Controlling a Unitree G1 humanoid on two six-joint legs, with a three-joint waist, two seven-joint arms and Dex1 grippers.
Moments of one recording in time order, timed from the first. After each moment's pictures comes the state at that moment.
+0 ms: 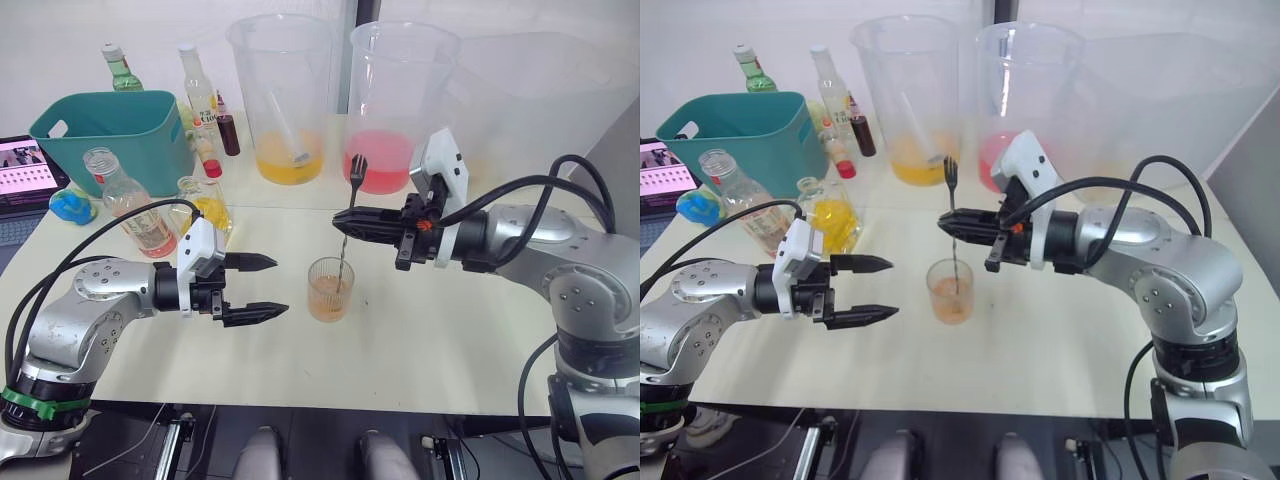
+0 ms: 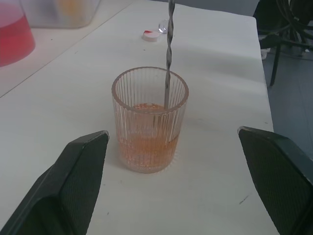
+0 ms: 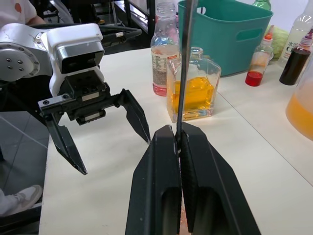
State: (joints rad) left arm -0.35 0.83 0.06 -0.30 -0.63 0.58 -1.13; right arm -0.80 -0.66 0.01 -0.46 0.87 1.00 0.61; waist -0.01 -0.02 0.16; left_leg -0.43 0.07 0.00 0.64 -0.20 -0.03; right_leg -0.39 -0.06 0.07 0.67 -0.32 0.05
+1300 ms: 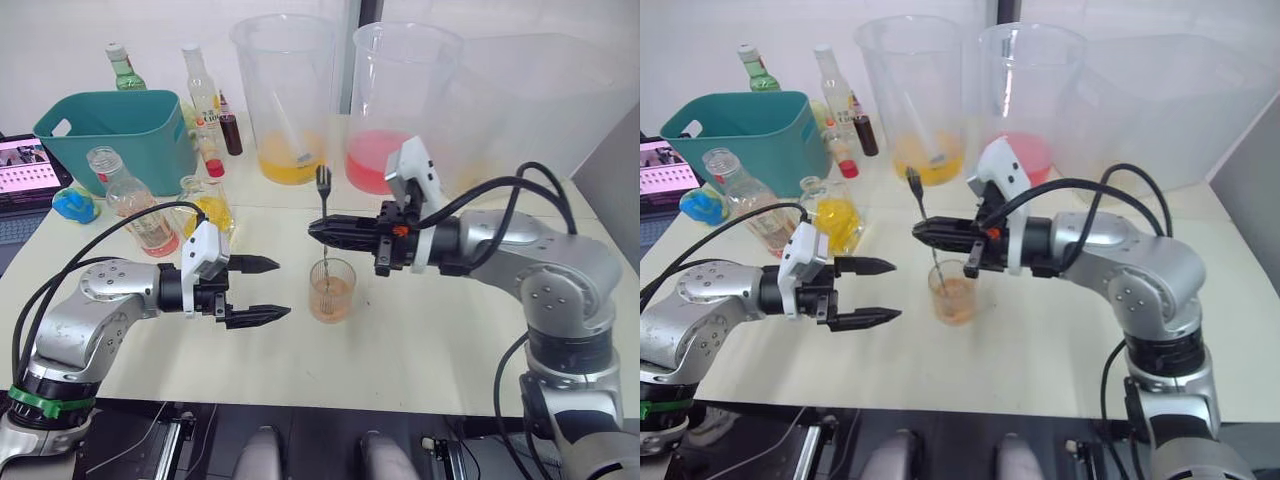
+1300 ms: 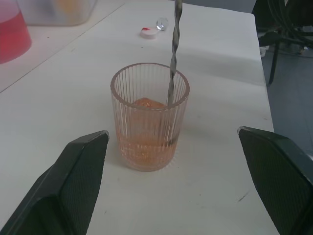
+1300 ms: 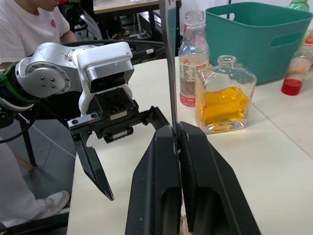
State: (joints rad) left arm -0.36 0.82 0.04 -0.30 -0.62 0.57 -1.14; right arm -0.80 -0.59 0.02 -0.48 0.89 1.05 0.65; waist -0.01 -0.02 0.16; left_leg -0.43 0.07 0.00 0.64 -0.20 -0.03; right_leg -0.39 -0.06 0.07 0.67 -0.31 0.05
